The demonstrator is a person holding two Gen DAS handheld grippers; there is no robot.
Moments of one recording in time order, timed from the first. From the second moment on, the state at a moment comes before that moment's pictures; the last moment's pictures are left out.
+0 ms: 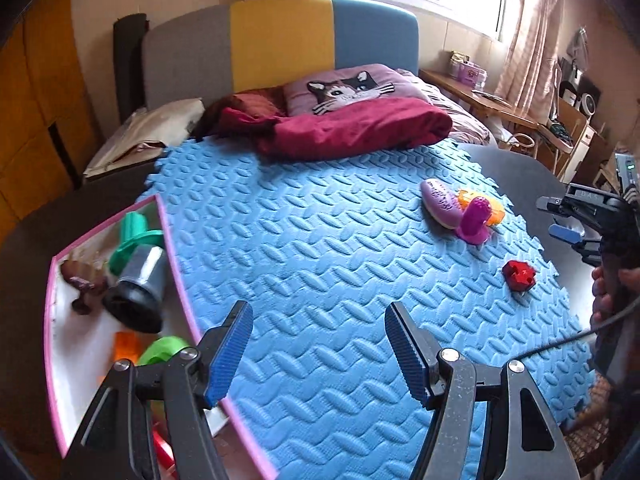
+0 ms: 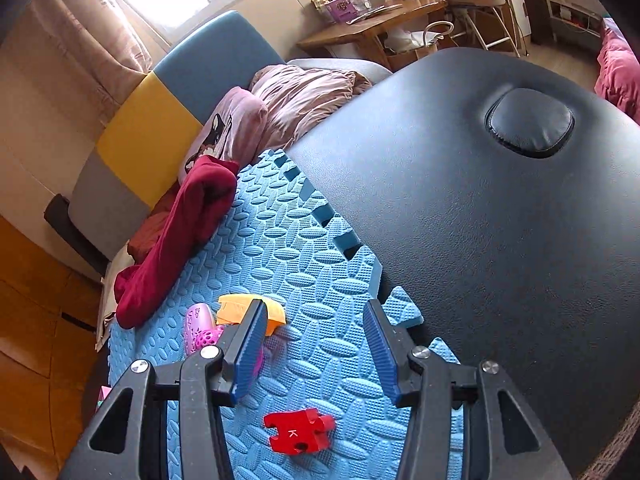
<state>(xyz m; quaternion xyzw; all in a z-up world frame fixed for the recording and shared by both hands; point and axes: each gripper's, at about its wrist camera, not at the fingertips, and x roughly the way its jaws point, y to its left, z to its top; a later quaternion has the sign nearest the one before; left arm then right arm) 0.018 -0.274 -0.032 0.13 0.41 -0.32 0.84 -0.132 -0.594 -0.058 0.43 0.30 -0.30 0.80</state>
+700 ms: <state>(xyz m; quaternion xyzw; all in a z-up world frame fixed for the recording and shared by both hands) 0.083 -0.461 -0.045 0.12 0.47 -0.38 0.78 -0.126 -0.593 -0.059 0.45 0.29 -0.26 0.80</state>
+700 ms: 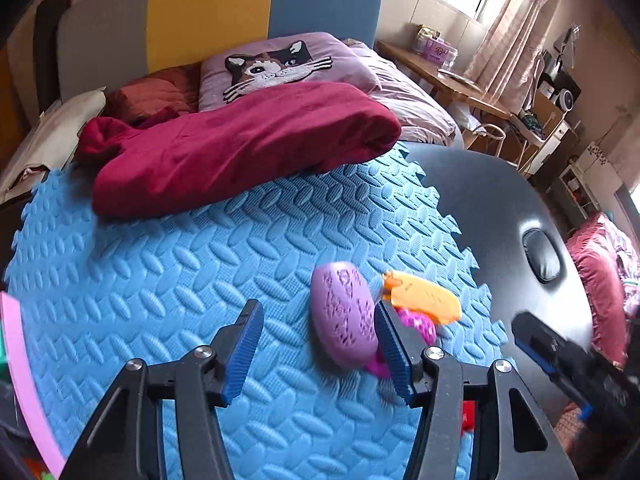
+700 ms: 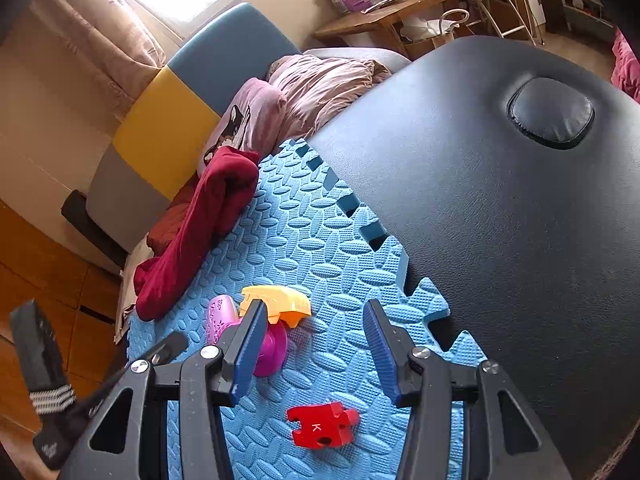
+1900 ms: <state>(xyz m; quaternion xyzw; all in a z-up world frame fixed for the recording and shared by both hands) 0.009 -0.318 -0.091 0.13 0.42 -0.37 0.82 -0.126 -0.595 -0.063 0.44 0.31 -0.27 0.80</state>
